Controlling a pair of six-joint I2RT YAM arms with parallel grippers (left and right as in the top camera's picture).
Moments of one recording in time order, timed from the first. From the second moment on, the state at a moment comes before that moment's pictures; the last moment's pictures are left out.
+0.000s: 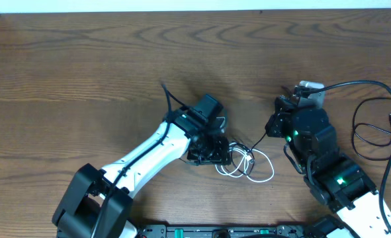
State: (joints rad) left arm -0.68 1.64 1.04 -0.79 0.52 -0.51; right arm 0.52 0.94 0.79 -0.36 0.29 0.56
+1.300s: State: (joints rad) left arm -0.75 1.74 1.04 -0.66 0.21 -0.57; right arm 0.52 0.97 0.79 -0.36 0.23 0.60
